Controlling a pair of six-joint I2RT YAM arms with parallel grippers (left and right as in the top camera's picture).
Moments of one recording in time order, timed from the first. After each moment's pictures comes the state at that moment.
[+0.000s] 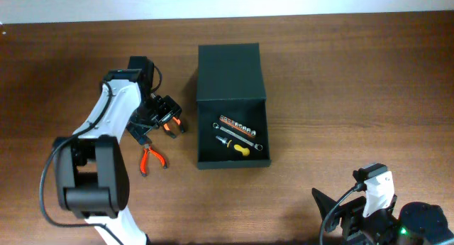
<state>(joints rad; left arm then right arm) -0.04 1.95 1.41 -1.06 0.12 -0.76 0.27 0.32 0.89 -1.12 -0.17 0.08</state>
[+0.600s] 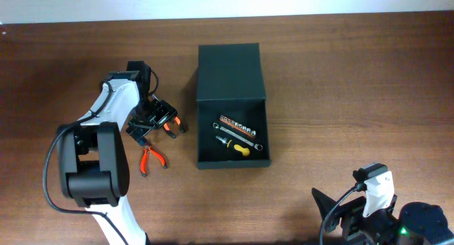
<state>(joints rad) 0.00 2.03 1.41 -1.02 0.12 -0.79 0.27 0.32 0.89 -1.12 -0.17 0.08</state>
